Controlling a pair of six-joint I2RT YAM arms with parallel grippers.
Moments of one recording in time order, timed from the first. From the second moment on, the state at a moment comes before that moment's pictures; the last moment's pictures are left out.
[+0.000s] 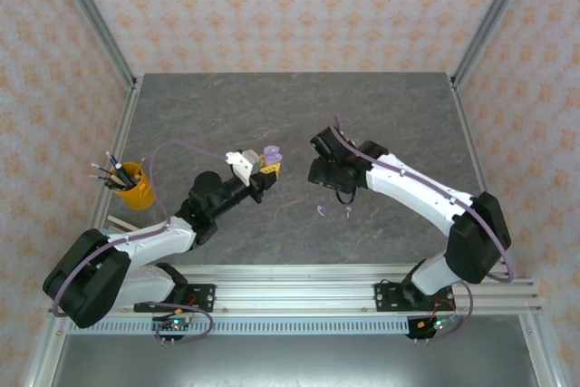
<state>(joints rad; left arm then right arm) -0.56 1.21 0.37 0.83 0.21 -0.07 0.72 1.51 1.19 -0.84 0.10 0.91</state>
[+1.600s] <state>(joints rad) -0.56 1.11 0.41 0.87 0.19 -0.07 0.77 1.78 1.12 -0.78 0.01 0.92</state>
